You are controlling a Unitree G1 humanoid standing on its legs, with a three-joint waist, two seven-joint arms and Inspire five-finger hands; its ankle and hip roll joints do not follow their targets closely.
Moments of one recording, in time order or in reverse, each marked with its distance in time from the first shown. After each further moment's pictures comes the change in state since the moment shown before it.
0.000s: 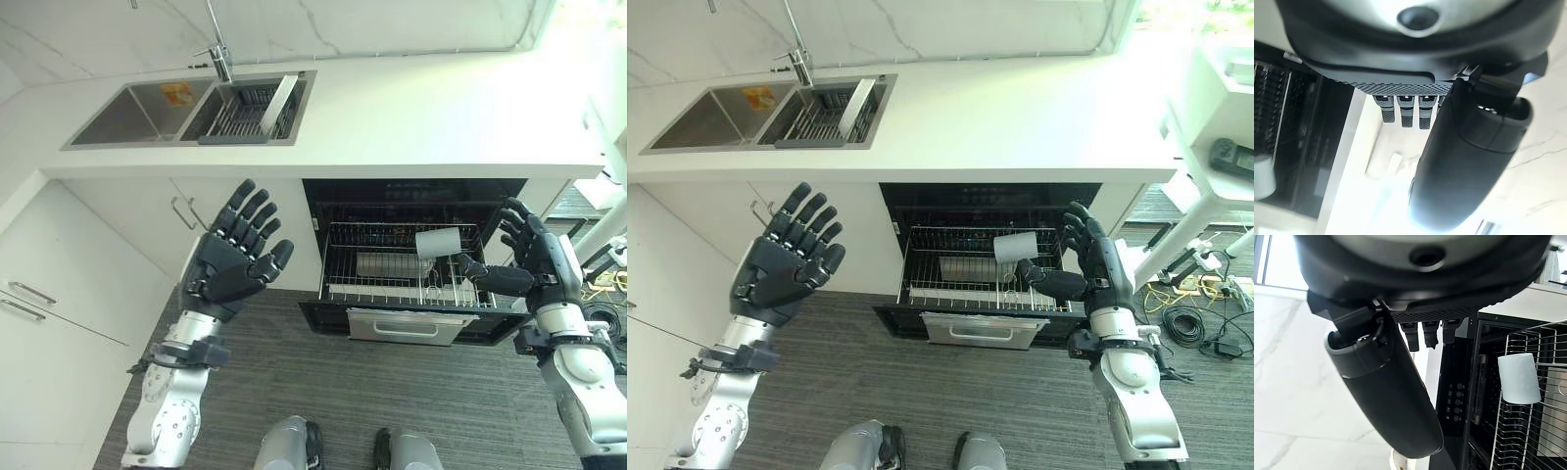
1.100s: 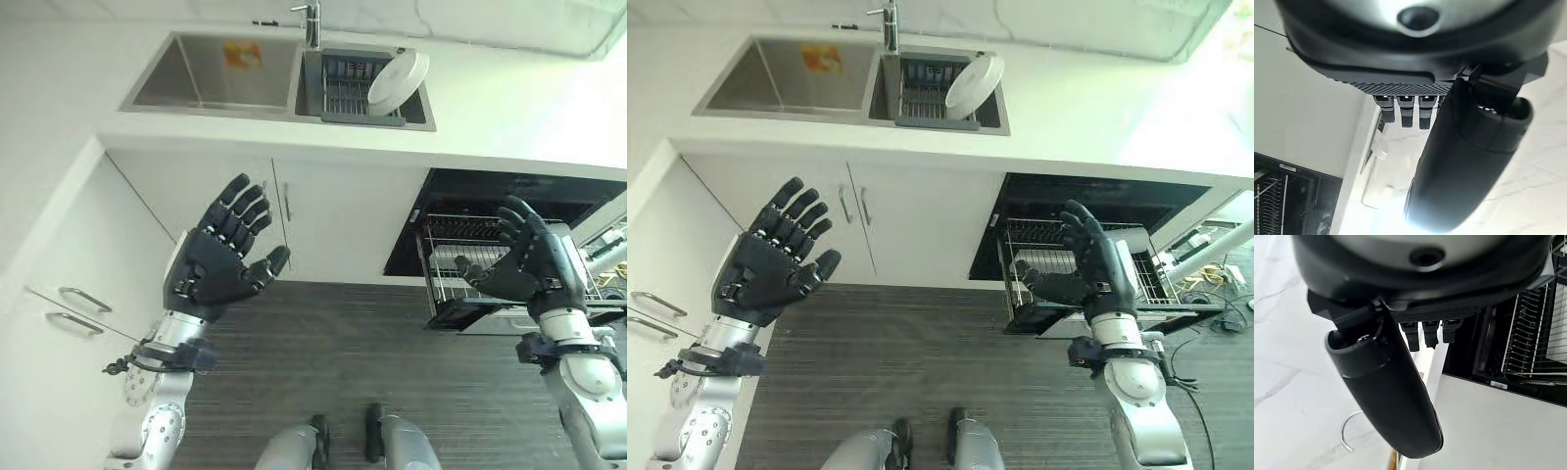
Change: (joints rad) left arm -0.002 0.080 0.039 0.000 0.127 -0.061 -0.001; right arm 0.090 0.038 -0.030 -0.117 0.011 0.001 -0.007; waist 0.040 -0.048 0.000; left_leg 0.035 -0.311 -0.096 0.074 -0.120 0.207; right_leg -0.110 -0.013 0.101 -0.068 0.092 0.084
